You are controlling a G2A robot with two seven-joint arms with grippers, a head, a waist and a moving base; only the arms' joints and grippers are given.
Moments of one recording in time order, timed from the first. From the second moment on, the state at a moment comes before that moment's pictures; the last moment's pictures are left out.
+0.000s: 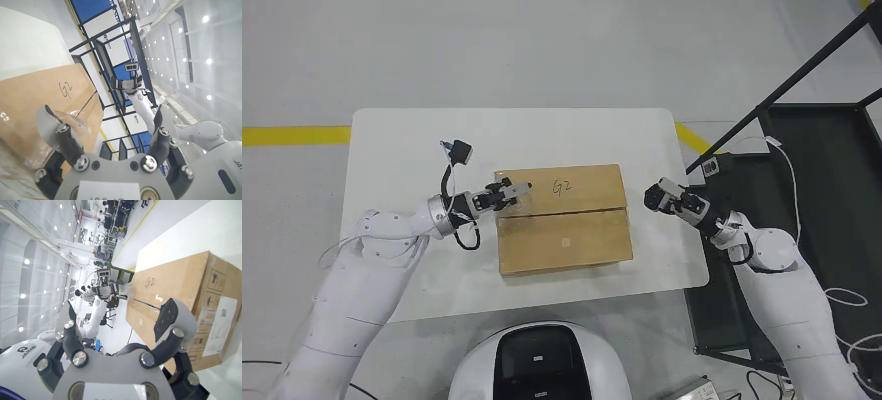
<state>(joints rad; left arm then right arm) 1.01 -1.12 -1.06 -1.46 -0.21 -0.36 -0.84 -1.46 -0.98 1.59 -1.52 0.50 -0.46 0.92</state>
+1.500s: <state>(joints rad) 0.84 -1.24 -0.86 -1.35 -0.20 -0.38 -0.79 -1.54 -0.99 1.65 -1.47 0.55 -0.51 0.90</state>
